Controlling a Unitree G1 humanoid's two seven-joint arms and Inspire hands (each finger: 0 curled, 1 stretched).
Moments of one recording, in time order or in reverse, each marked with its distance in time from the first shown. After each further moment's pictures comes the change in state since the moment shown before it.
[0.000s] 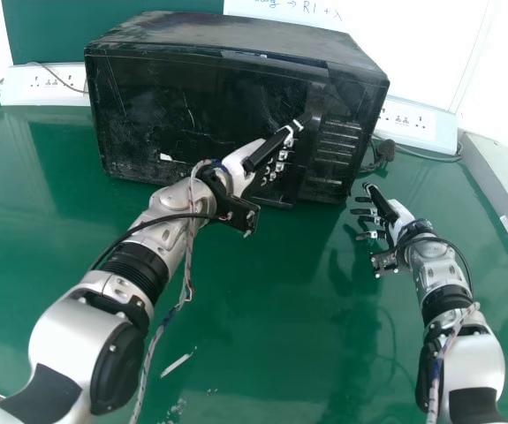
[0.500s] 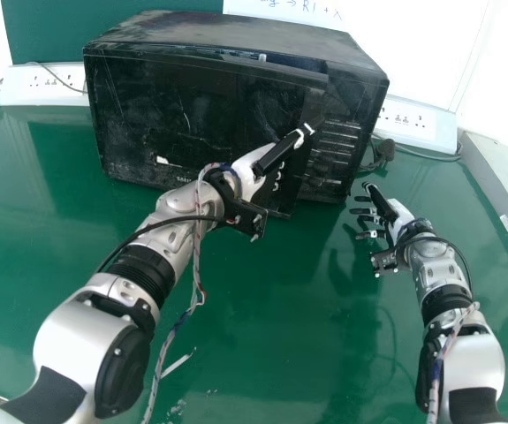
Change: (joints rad) left arm 0.000 -0.017 0.011 0.001 -0.015 -0.001 -0.044; right arm 0.000 0.001 0.002 0.000 -0.001 0.000 -0.001
